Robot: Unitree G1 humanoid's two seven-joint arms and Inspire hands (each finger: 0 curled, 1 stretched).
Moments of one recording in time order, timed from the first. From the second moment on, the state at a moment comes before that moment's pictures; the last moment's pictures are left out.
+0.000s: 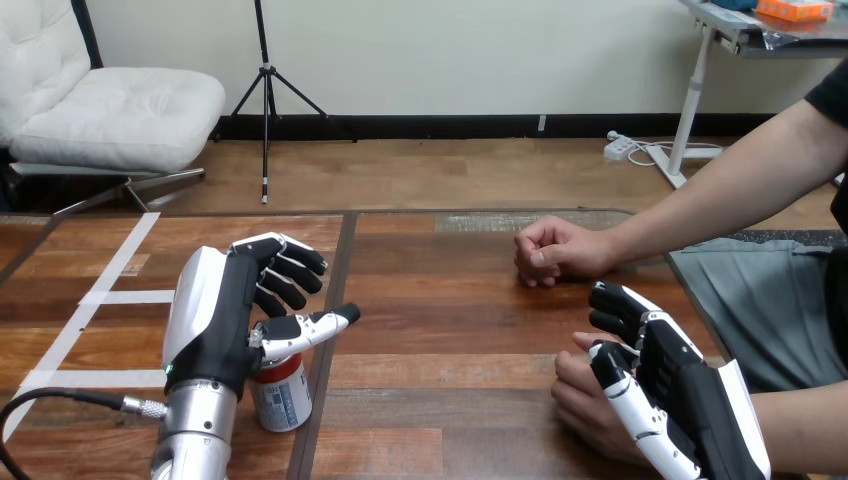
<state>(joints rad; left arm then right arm) -0.04 0.23 -0.06 0.20 0.42 -0.20 0.21 0.39 -0.08 -0.03 0.02 -0.05 -0.56 0.10</state>
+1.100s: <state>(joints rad) -0.03 0.24 -0.06 0.19 0.46 -0.16 0.17 0.39 -0.08 -0.04 0.03 -0.05 -0.57 0.10</state>
